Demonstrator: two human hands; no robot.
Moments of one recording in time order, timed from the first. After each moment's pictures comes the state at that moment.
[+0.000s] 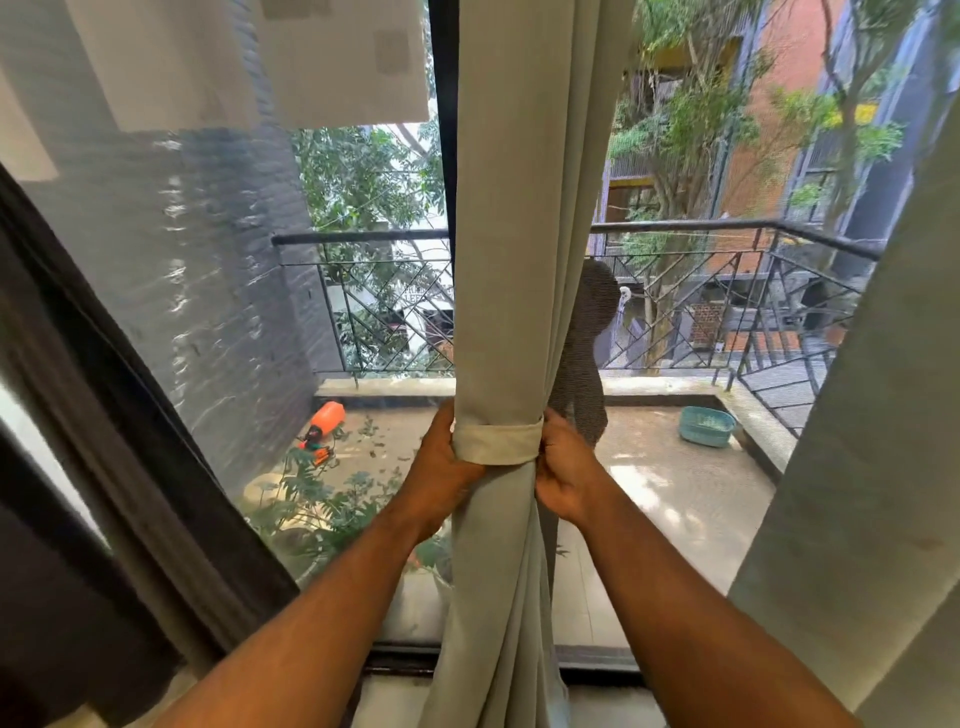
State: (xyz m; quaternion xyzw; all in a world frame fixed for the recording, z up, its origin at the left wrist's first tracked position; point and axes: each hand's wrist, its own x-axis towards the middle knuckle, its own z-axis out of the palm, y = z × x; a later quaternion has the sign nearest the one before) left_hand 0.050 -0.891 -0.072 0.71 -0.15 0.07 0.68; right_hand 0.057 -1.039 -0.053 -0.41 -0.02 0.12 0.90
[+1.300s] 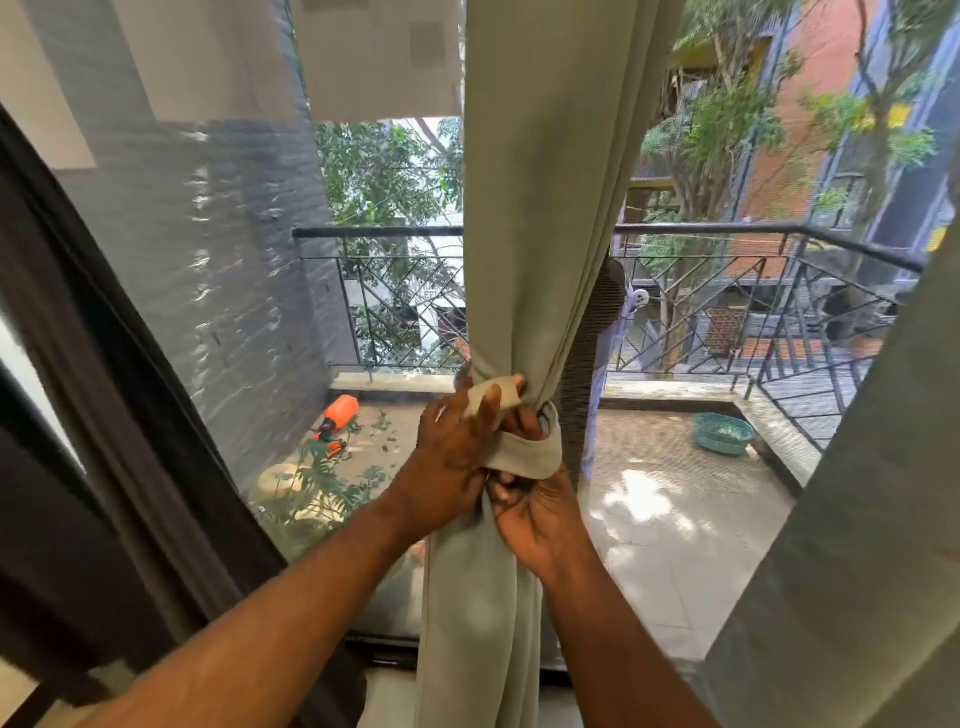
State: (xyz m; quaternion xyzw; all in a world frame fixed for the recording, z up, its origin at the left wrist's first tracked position) left_hand 0.031 -0.857 -0.041 0.82 -0.39 0.40 0.16; right_hand 0.015 -0.983 -0.073 -0.20 -0.09 0.05 0.98
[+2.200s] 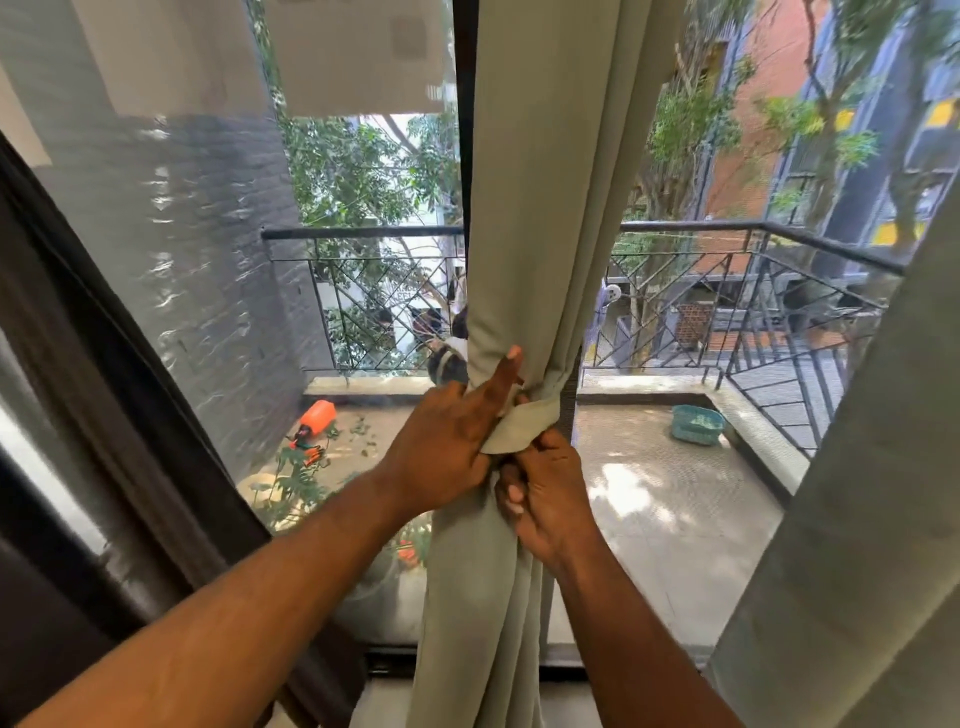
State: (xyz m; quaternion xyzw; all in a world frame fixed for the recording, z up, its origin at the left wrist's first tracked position) left_hand 0.032 -0.856 -0.004 0.84 -0.41 0.31 0.15; right_hand 0.007 -0.985 -0.051 -0.42 -0.06 -0.03 0.91
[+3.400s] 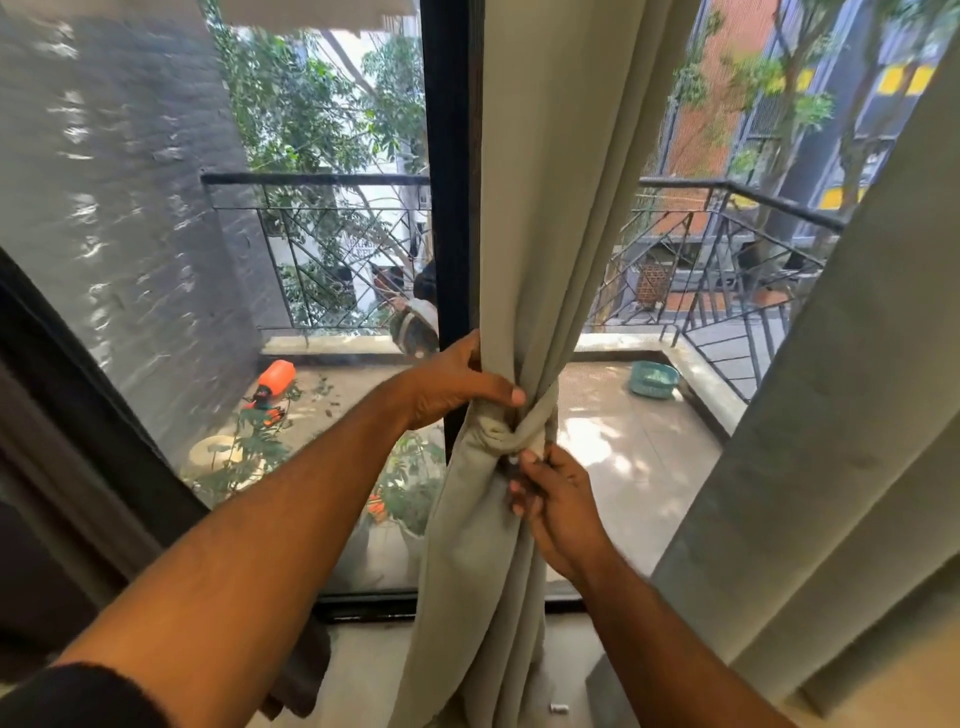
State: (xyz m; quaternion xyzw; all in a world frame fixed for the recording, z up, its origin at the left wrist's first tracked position) left_hand 0.077 -0.888 -0.023 0.69 -0.27 -0.19 0.64; right_hand -0.031 -1.029 -0.114 -0.51 0.03 -0.03 0.86
